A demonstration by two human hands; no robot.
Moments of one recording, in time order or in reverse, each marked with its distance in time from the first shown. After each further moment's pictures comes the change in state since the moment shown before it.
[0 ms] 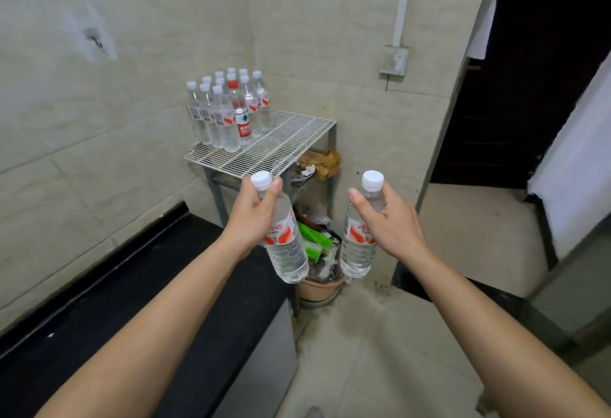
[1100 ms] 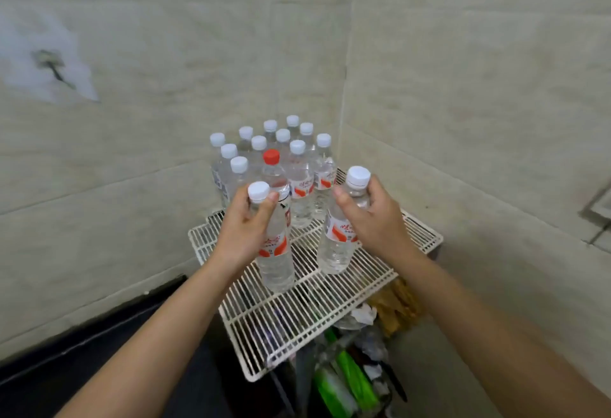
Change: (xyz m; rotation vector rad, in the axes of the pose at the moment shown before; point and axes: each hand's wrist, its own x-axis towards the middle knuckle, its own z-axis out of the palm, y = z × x) left_hand 0.428 -0.063 -0.011 -0.028 0.474 -0.008; right_hand 0.520 -0.031 0.205 0.313 -0.368 -0.307
